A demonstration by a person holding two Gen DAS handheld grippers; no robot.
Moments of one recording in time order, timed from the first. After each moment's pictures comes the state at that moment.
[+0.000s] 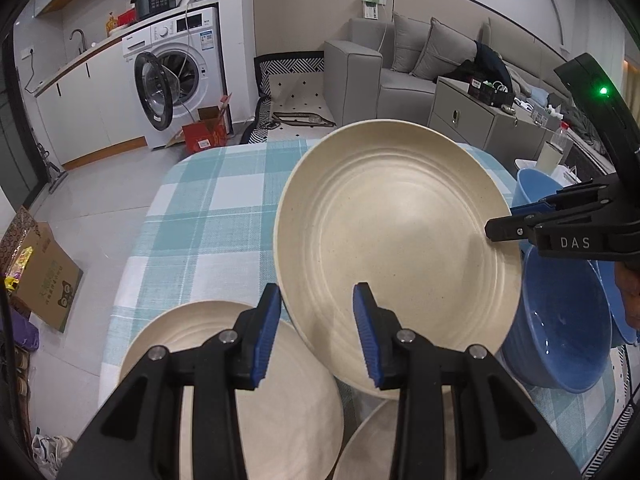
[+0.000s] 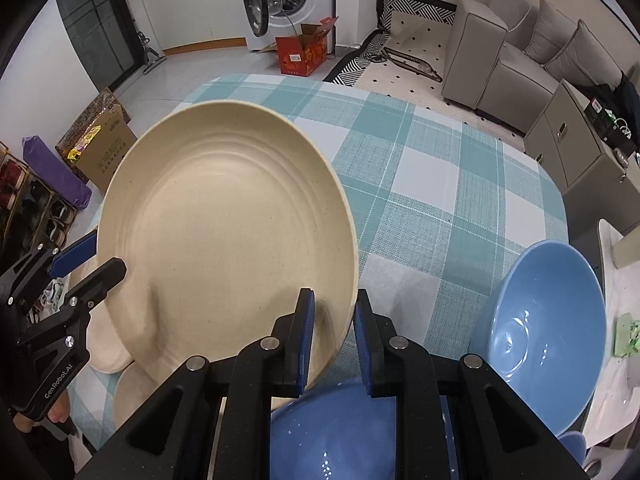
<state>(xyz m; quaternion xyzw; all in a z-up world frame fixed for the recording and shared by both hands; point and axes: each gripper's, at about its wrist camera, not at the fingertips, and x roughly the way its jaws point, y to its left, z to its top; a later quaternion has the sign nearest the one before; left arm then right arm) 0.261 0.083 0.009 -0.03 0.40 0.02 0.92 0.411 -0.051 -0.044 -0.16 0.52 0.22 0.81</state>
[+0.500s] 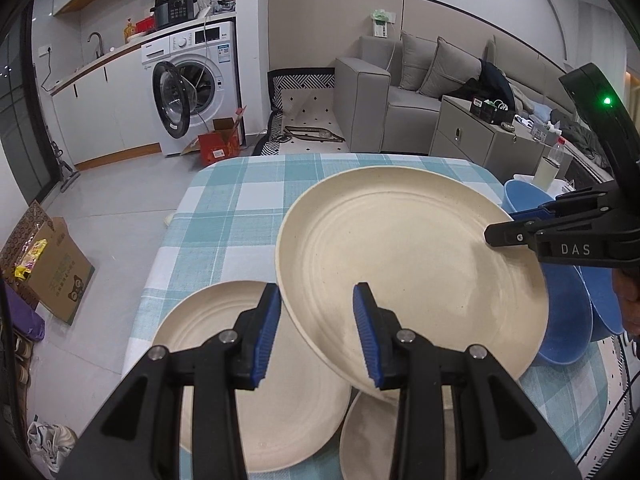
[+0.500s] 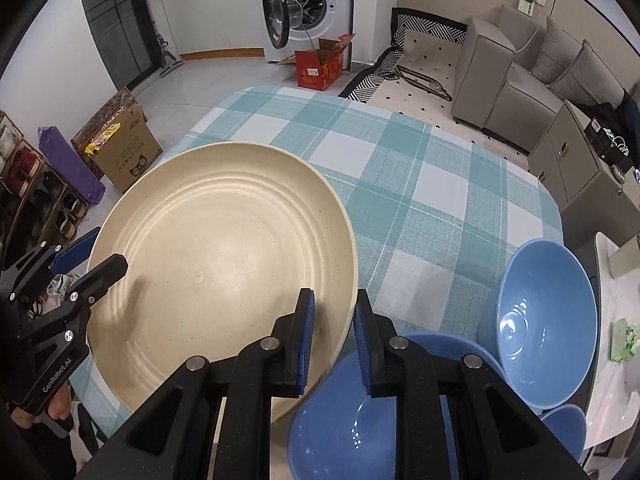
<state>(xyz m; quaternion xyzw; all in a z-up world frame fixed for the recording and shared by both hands) 0.205 0.091 0.032 -0.04 0.37 0.04 0.93 0.359 -0.041 -0.016 -0.16 0.50 0.24 0.82</state>
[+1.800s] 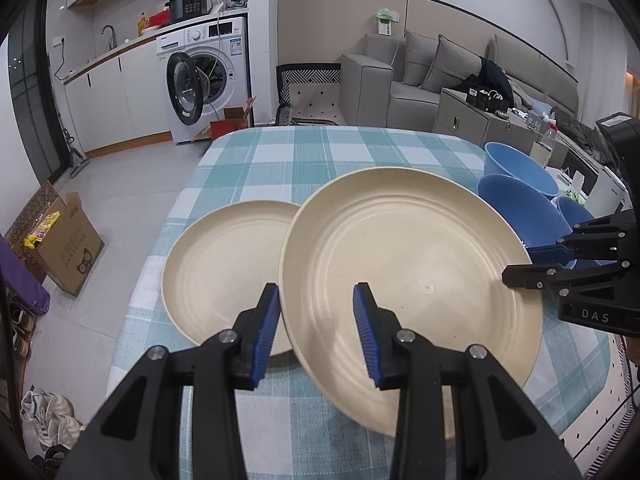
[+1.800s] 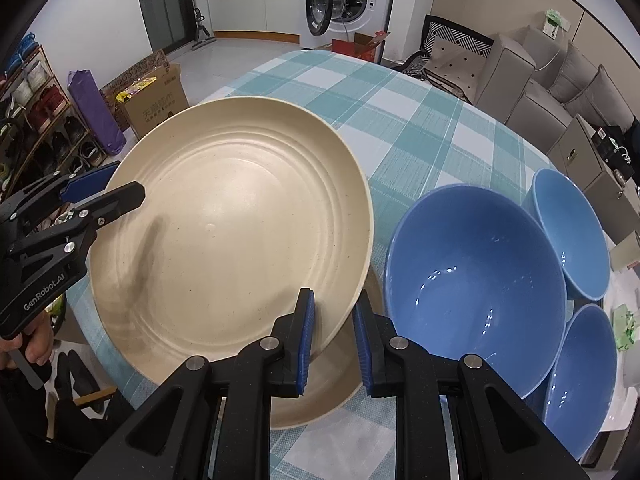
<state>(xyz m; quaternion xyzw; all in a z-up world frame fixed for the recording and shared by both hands) 0.106 0.074 0.005 -0.05 0.37 0.05 0.92 0.219 -0.060 -0.057 -0.22 0.48 0.27 0.80</state>
